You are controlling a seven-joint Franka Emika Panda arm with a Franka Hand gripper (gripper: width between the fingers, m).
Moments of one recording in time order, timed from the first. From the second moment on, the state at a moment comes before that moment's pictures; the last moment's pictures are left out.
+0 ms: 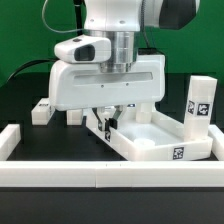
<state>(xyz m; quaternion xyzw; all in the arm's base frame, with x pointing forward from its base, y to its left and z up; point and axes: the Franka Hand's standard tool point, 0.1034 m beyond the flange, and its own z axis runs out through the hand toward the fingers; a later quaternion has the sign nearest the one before) 0.562 -0.040 0.037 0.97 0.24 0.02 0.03</state>
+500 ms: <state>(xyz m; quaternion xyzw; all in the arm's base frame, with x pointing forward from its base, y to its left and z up) 0.594 -0.030 0.046 0.89 0.45 0.03 0.07</state>
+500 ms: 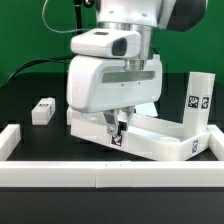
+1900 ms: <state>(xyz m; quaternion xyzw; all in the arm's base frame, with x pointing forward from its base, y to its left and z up) 0.639 0.006 0.045 0.73 0.67 0.05 0.11</state>
